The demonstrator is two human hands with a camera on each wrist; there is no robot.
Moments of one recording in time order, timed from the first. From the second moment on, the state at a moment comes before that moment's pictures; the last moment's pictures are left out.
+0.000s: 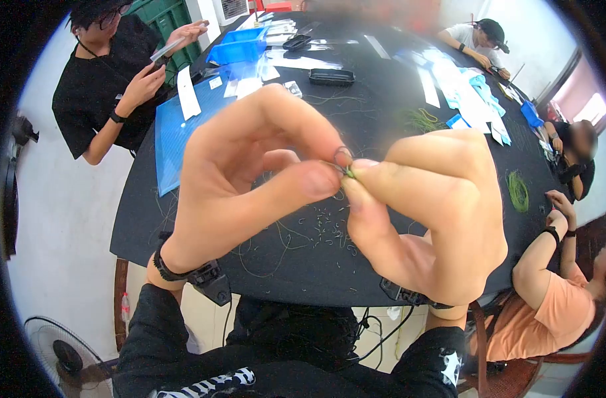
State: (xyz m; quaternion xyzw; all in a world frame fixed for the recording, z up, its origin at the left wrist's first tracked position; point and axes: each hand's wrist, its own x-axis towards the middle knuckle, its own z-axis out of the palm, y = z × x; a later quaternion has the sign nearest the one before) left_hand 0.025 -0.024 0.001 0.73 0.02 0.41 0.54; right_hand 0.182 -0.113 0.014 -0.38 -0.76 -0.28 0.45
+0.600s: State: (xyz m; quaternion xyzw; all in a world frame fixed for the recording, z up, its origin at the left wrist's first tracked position) left_hand 0.027 -0.024 -0.001 0.75 0.03 0.47 0.46; right_hand 0.179 -0.117 0.013 -0.47 -0.72 -0.03 0.51
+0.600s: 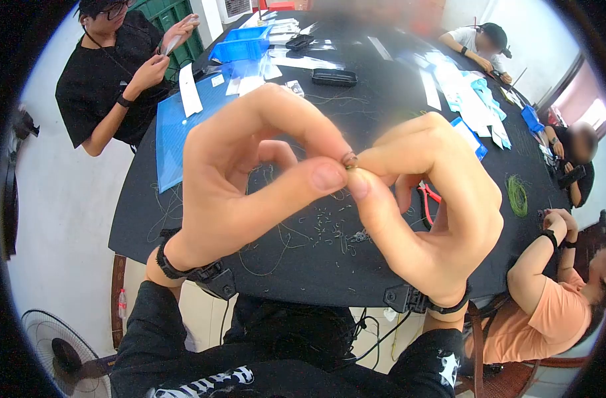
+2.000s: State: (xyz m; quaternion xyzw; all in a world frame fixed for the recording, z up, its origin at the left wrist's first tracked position) left_hand 0.023 -0.022 0.000 0.86 0.08 0.43 0.28; right_hand 0.186 -0.120 0.020 -0.51 -0.65 0.09 0.55
